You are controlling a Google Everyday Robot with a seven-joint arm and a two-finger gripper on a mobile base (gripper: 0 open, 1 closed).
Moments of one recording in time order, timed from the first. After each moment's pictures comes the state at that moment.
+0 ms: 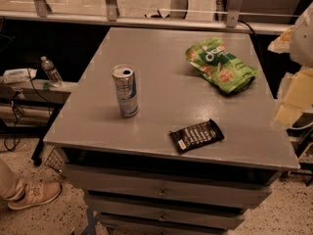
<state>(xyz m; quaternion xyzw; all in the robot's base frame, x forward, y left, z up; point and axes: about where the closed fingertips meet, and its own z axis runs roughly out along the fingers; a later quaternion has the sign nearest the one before) 0.438 -0.216 0.978 -0.60 0.78 -0.04 0.16</state>
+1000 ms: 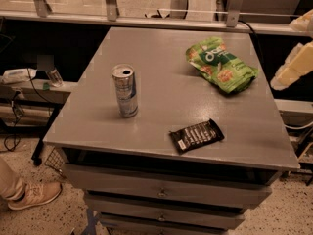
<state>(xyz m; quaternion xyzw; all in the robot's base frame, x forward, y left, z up) 0.543 -0.283 0.977 -0.52 0.81 -0.01 0.29</state>
